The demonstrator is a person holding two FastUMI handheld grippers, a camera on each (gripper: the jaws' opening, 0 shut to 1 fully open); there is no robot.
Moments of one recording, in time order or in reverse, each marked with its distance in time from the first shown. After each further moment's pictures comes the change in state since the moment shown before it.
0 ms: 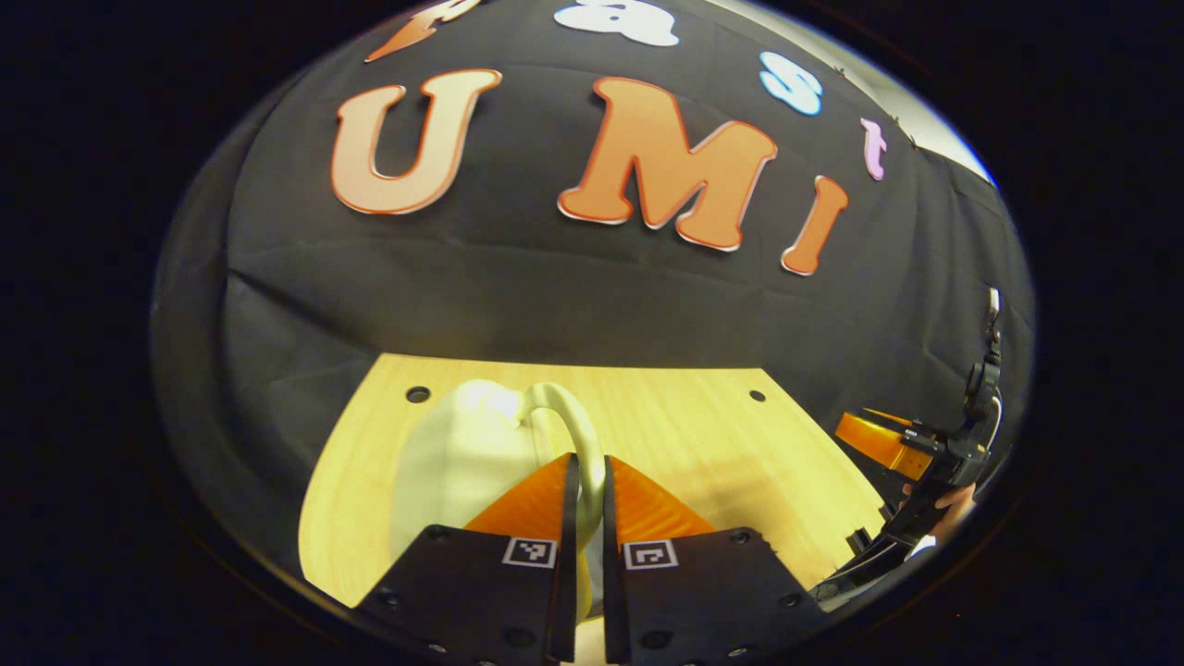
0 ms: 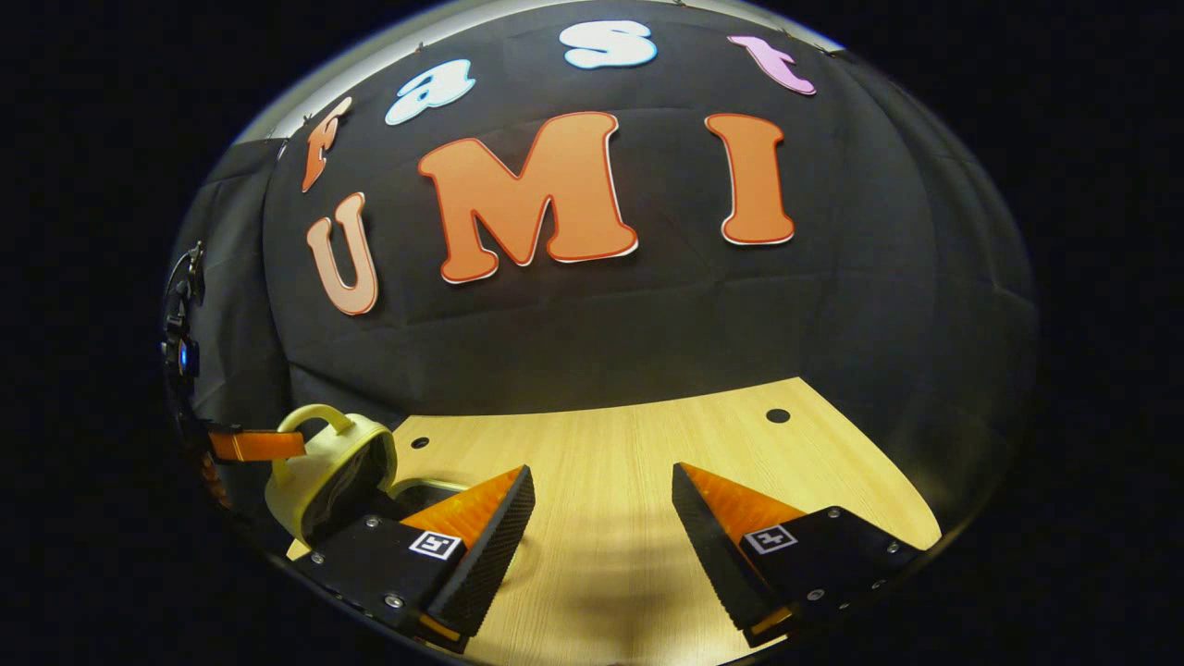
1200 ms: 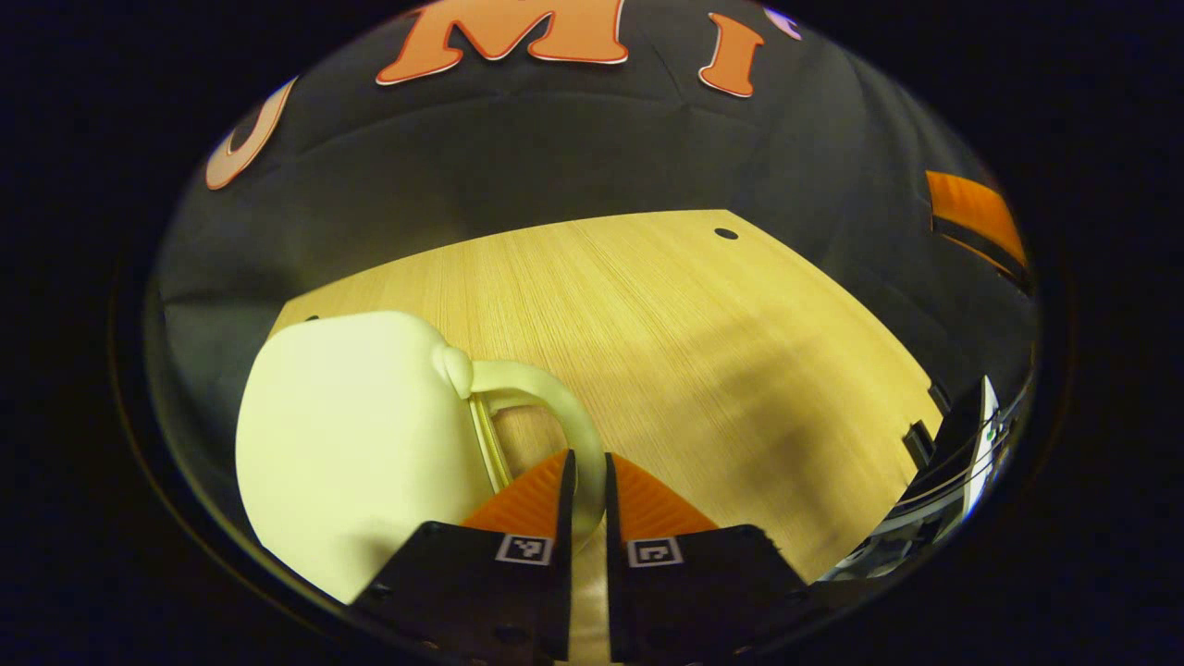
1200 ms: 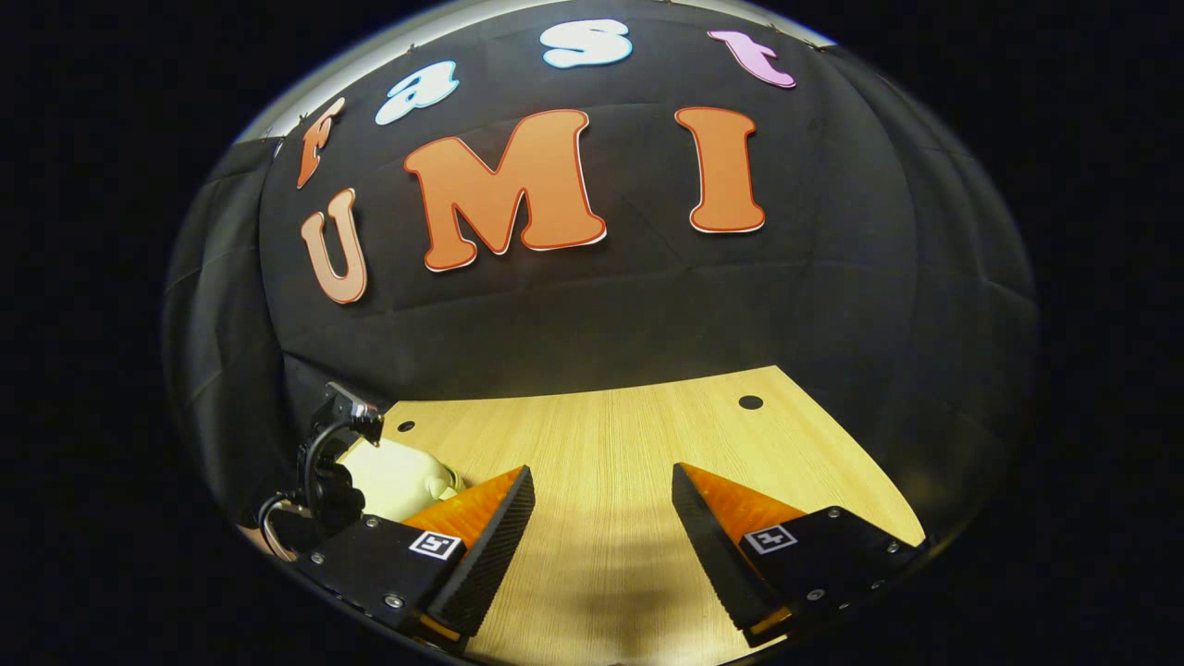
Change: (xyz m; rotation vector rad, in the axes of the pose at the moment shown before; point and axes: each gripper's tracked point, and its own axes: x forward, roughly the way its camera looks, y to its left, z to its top) left arm 0.114 -0.105 -0.174 0.246 0.327 -0.032; right arm -0.021 -0.037 -0.015 -0.012 0.024 -0.016
